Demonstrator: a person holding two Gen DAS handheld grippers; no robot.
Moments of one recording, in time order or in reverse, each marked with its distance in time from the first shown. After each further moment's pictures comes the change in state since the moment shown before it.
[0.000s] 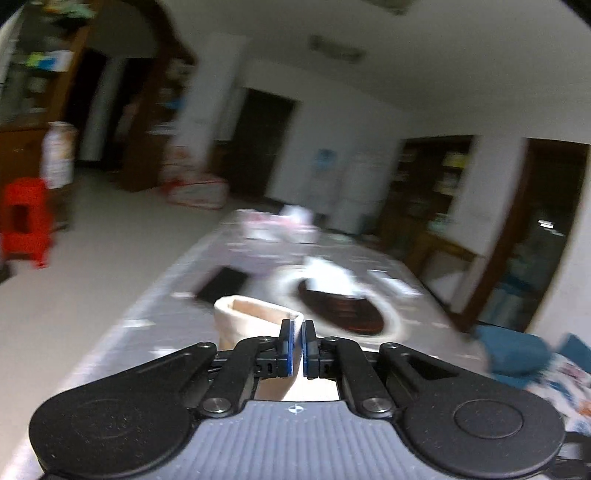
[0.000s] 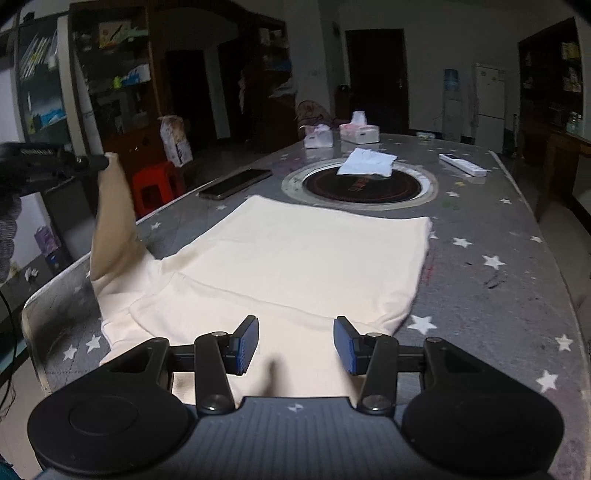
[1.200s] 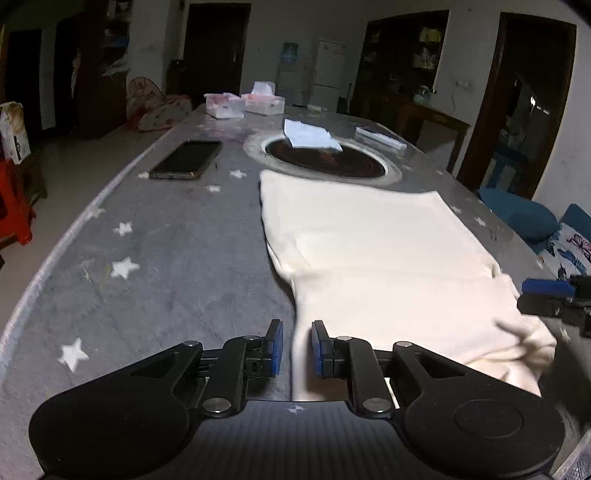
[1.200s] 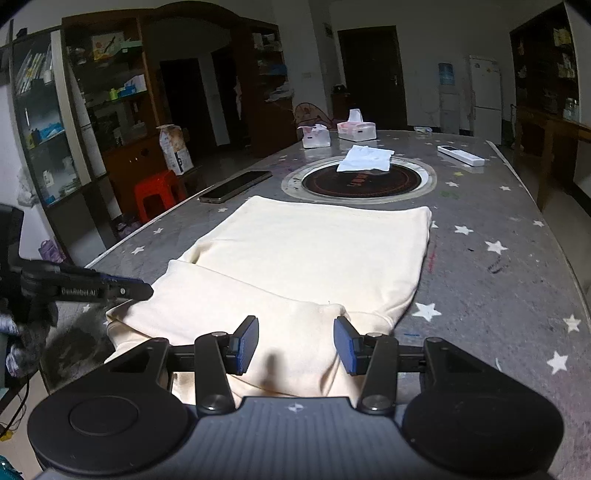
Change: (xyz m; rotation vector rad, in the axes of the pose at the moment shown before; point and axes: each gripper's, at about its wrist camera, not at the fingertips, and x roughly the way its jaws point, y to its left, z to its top) left arm 0.046 0.011 -0.083 0.182 0.346 0.046; right arm 0.006 -0.001 -0.006 0.038 -0.007 0.027
